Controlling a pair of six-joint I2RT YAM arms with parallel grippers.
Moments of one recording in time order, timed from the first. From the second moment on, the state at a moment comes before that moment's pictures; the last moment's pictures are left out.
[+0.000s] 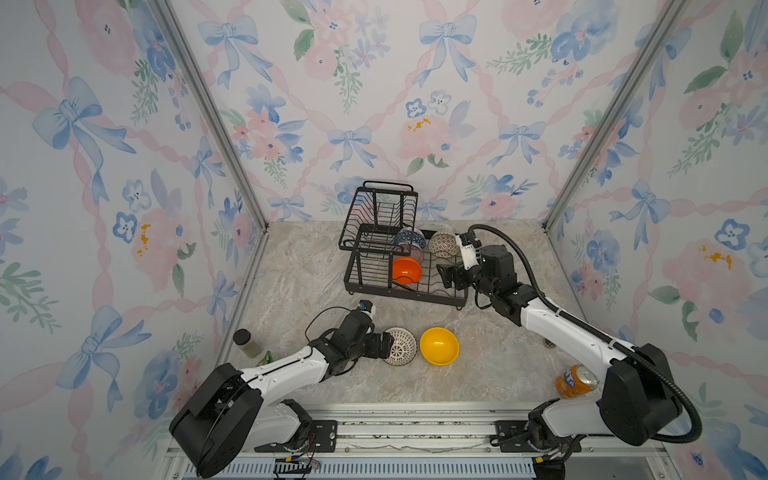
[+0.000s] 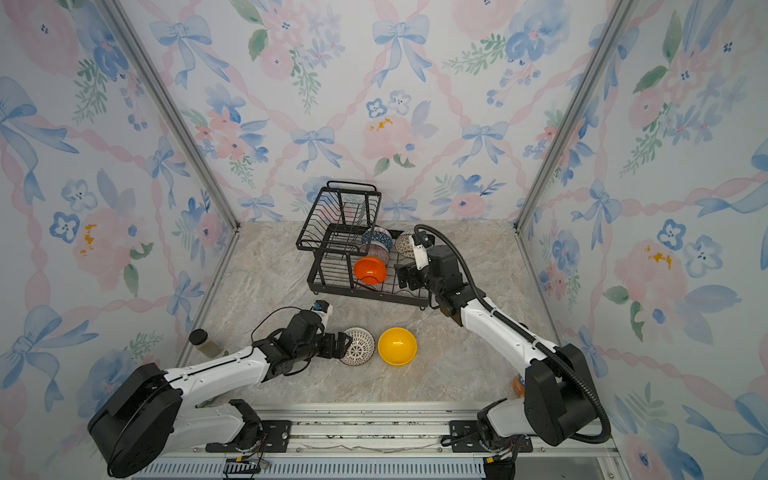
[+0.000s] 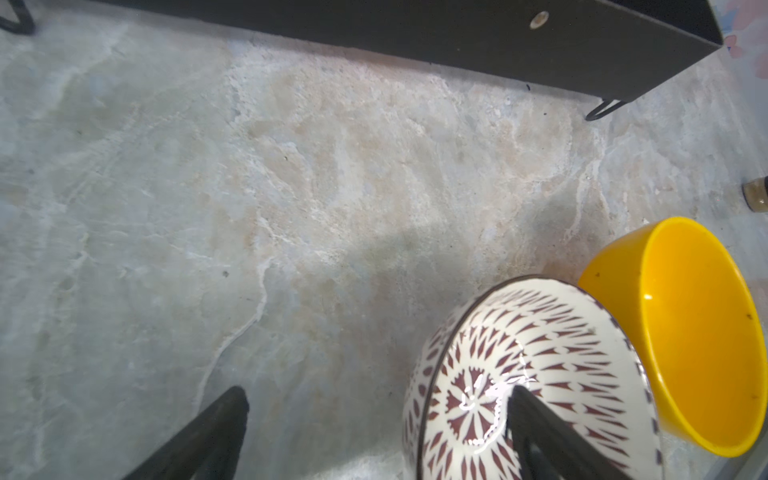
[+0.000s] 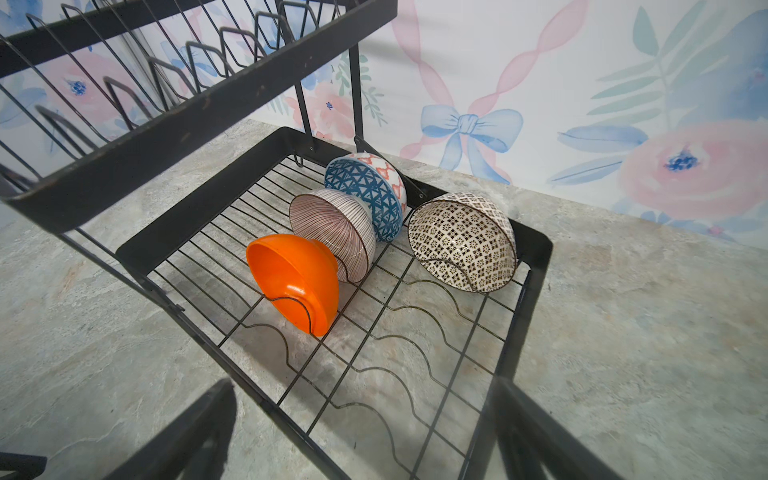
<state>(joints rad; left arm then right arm) -0.68 1.24 0.46 -0.02 0.01 -0.49 0.46 1.41 0.98 -0.02 0.00 0.04</state>
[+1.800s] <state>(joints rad) -0.70 1.22 0.56 -0.19 -0.08 -0.41 0.41 1.48 1.21 -0.43 0.06 0.07</state>
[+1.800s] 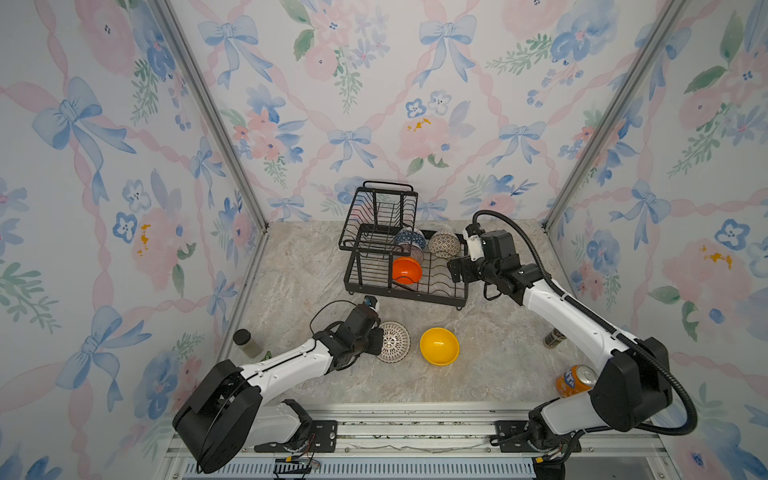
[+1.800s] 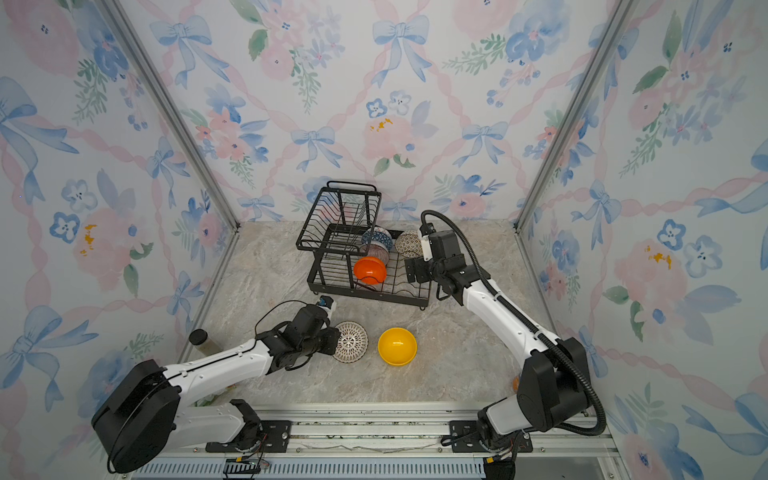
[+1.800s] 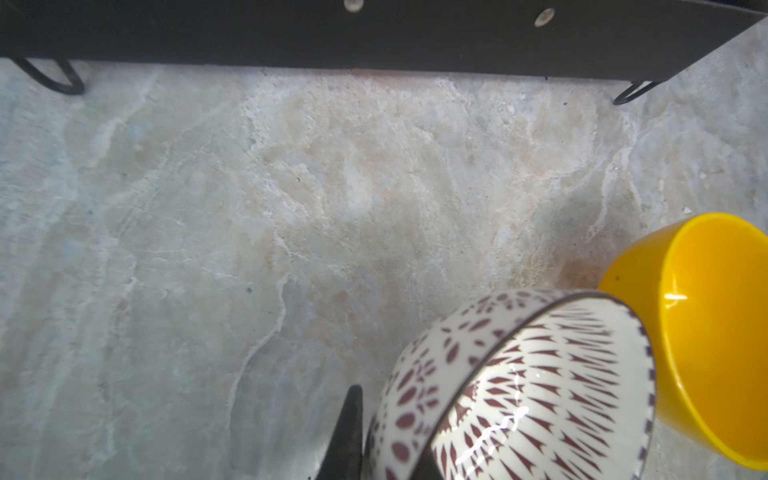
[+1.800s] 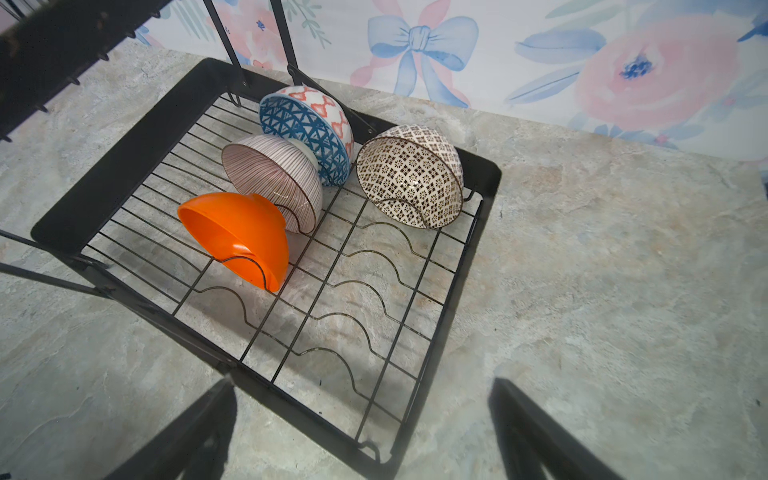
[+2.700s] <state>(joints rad) -0.78 1.08 0.92 -0.31 -0.33 -0.19 0.40 1.33 1.23 -0.52 0.03 0.06</state>
